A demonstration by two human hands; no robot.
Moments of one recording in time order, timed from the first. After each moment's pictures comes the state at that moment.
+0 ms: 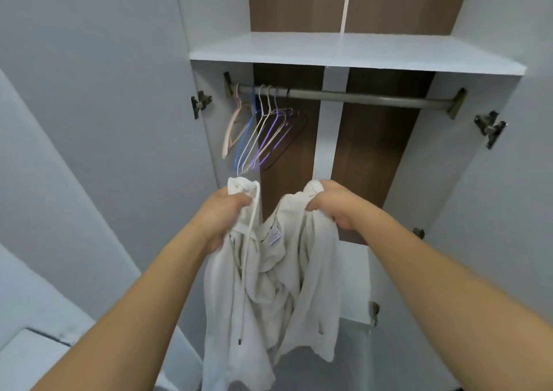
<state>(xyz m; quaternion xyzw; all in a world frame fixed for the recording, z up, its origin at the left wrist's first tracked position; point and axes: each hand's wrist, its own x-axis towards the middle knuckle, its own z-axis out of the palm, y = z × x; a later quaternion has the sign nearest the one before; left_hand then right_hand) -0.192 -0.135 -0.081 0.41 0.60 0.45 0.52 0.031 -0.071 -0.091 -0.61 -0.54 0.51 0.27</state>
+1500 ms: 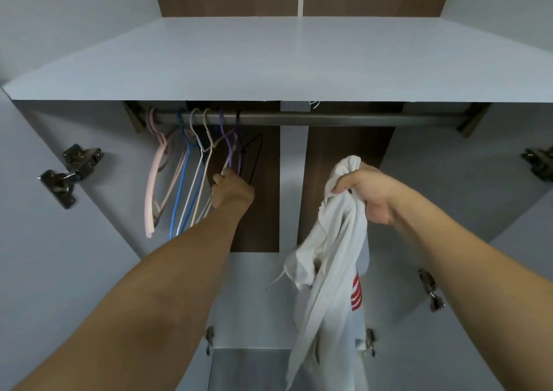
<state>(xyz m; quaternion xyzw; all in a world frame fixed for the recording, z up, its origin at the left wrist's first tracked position) -0.108 0.284 -0.155 0.60 0.76 0.19 0.17 0.122 0.165 -0.061 -0.61 -0.35 0.57 0.41</state>
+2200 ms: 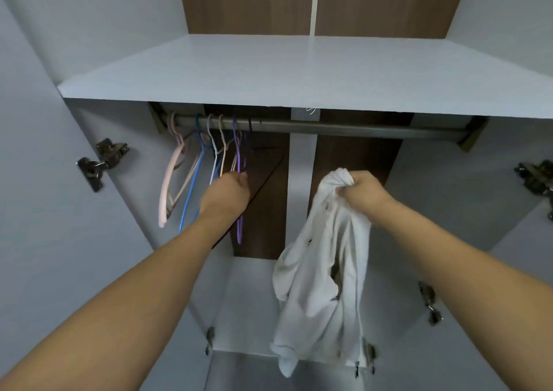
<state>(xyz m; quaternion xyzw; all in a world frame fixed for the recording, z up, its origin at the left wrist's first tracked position) -0.133 0.205 -0.101 0.65 0.69 0.29 0.15 0.123 0.156 -0.070 -0.71 -0.56 0.29 0.31</state>
